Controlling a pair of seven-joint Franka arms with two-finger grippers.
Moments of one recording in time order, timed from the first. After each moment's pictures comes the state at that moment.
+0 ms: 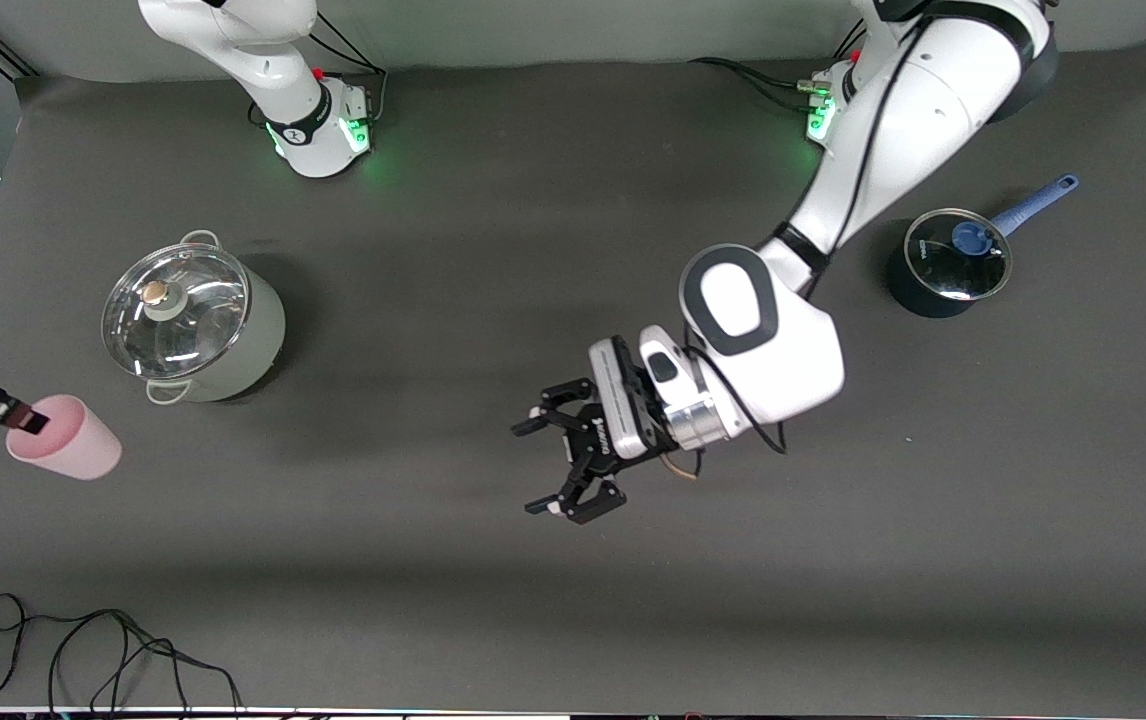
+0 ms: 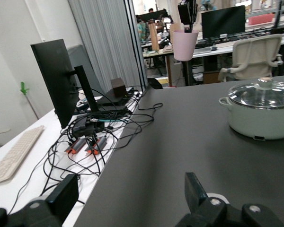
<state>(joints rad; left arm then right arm) -0.13 0.84 -0.67 -1.24 -1.03 2.66 1.91 -0.05 0.24 -0.14 -1.47 0.09 1.80 0.06</state>
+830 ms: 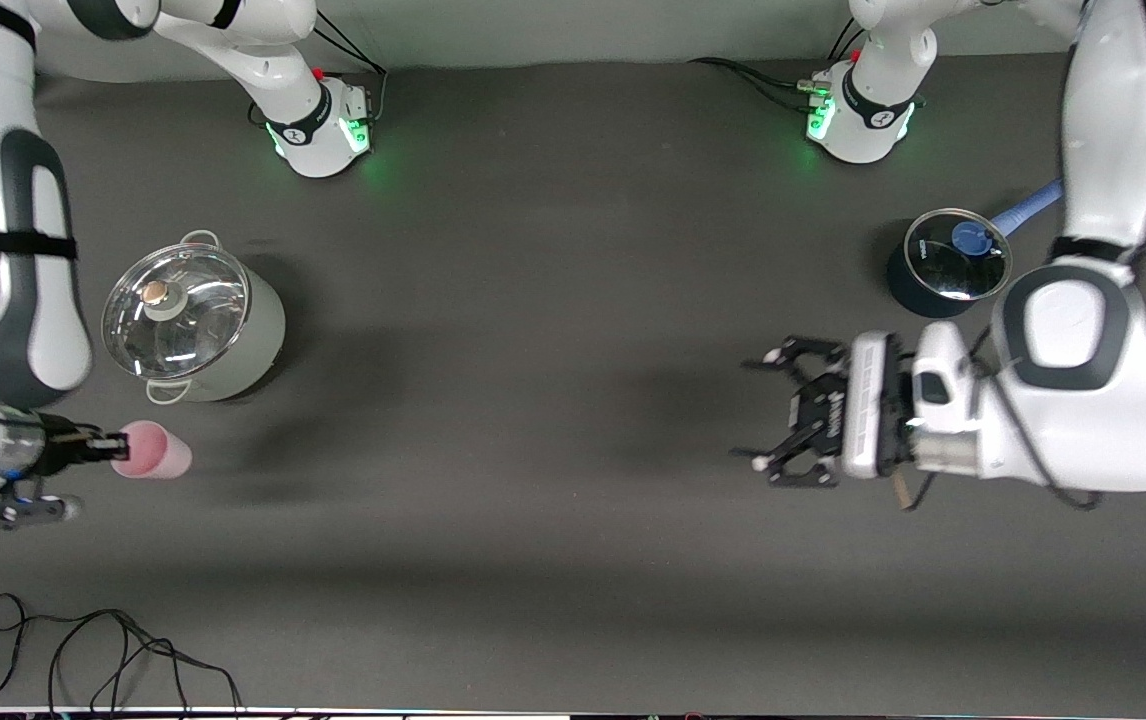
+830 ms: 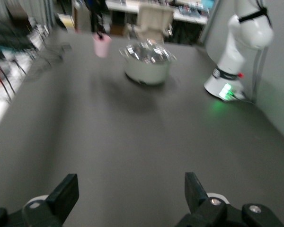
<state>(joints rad) 0.28 0.62 -0.64 -1.25 -0.61 1.68 1.43 -0.06 0.58 -0.12 -1.46 -0.01 1.92 -0.25</state>
